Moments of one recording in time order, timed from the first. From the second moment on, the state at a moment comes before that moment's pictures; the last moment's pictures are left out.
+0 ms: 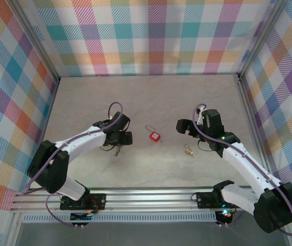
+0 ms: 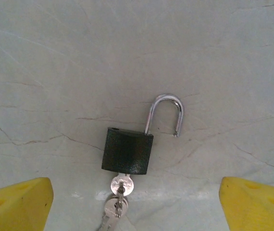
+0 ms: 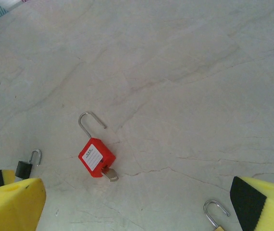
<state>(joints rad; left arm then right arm) -0.58 1.51 0.93 -0.64 -0.19 -0.60 0.37 1.04 0.72 -0.37 -0.14 0.52</state>
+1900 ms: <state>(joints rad) -0.59 1.74 1.02 -0.68 -0.22 -0.57 0.41 1.03 0.73 -0.38 -0.17 0.51</state>
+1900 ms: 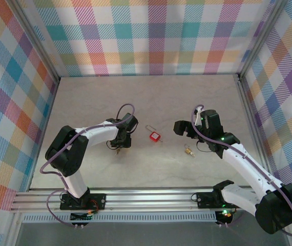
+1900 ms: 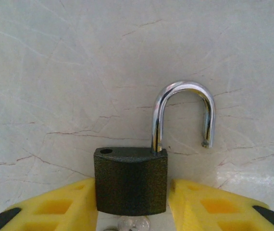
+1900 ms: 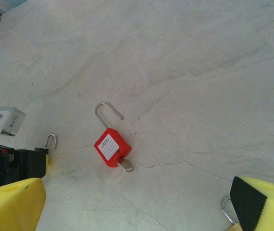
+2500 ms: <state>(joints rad) -0.60 1.74 1.02 -0.69 -0.22 -0.57 0.42 1.03 0.73 -0.38 -0.18 0.51</state>
